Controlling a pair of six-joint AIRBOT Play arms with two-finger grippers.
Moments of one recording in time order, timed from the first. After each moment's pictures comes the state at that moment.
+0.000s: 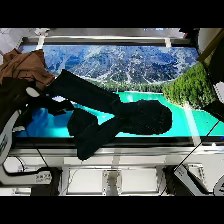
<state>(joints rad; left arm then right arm) 0.13 -1.47 1.03 1.02 -1.08 -1.27 -0.82 -0.99 1.05 -1.10 1.39 1.16</state>
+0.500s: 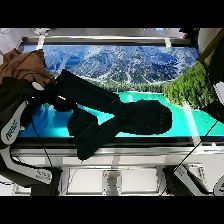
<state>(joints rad) 0.11 -1.66 1.18 0.97 -1.22 -1.04 -0.82 -0.99 1.05 -1.10 1.42 1.16</state>
